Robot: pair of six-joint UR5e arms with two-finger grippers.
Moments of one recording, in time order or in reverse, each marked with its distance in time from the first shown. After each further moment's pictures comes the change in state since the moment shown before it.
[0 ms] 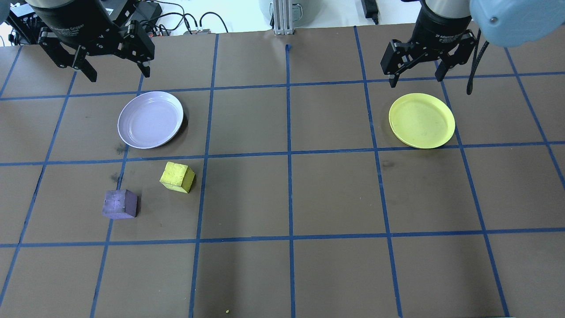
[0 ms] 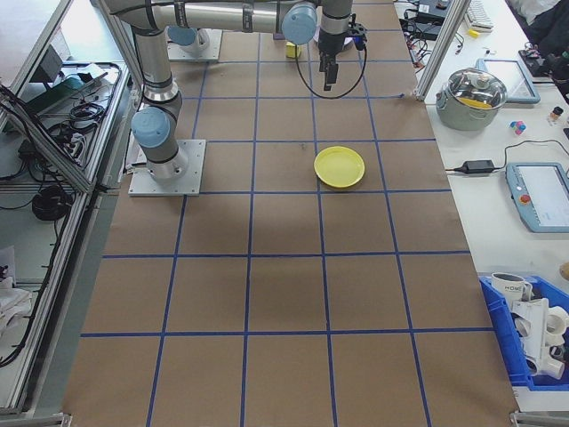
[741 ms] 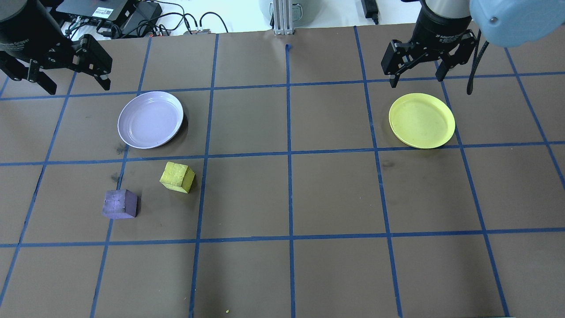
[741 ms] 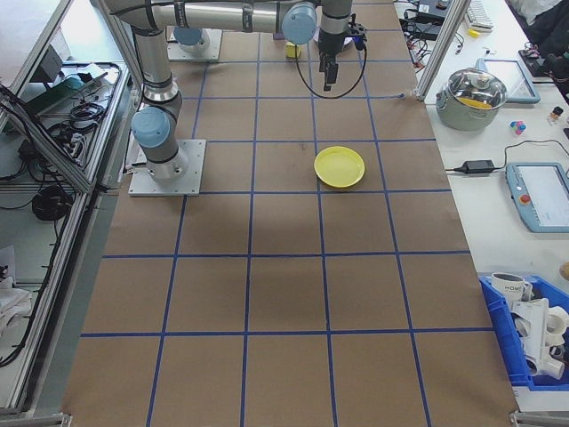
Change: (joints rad) left arm 0.134 0.071 -0.073 -0.004 0.003 0.138; right arm 0.001 0.000 0.000 0.001 -0.005 0.000
